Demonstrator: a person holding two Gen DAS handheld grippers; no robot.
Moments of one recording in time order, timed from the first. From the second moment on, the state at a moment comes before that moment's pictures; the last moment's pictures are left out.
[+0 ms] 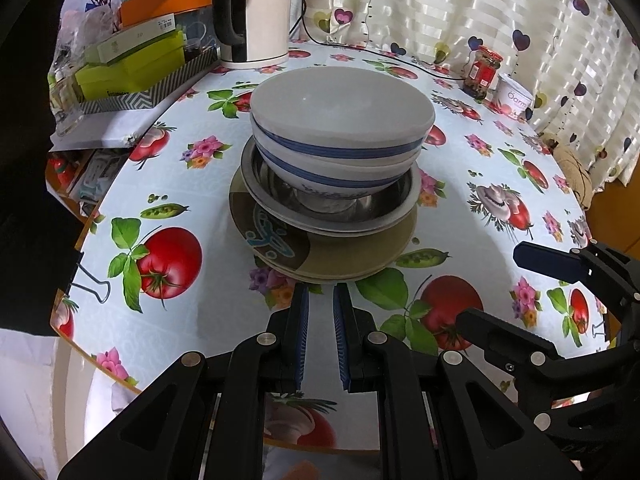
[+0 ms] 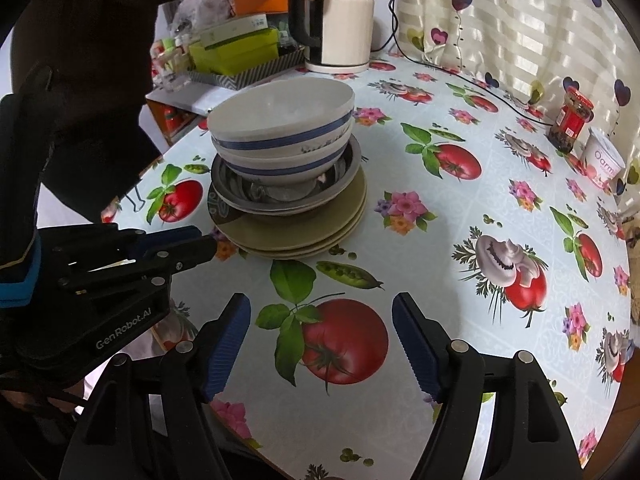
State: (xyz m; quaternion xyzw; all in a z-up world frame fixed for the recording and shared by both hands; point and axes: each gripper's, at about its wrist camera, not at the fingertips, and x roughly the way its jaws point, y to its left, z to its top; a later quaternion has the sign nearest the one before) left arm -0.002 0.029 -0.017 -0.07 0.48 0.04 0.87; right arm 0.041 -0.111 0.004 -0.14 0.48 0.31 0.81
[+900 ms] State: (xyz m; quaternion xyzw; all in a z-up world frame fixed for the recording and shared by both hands) left arm -0.002 0.029 -0.015 -0.07 0.48 0.04 0.88; right arm 0.041 -0.106 0.002 -0.14 0.48 0.31 0.81
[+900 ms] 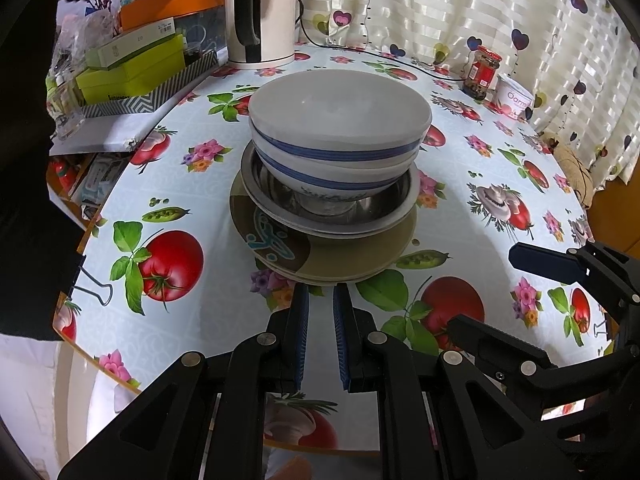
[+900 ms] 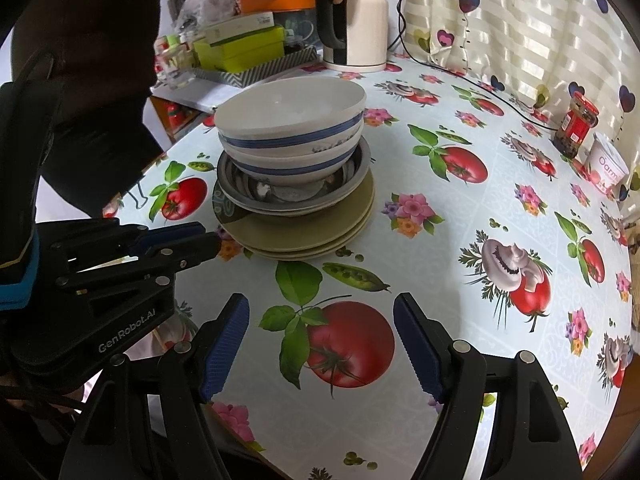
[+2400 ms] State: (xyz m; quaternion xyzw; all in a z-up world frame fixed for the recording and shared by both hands) left arm -0.003 0.028 -0.013 -0.06 0.48 0.04 0.88; right arm 0.041 -0.104 0.004 -0.14 0.47 0.31 0.81
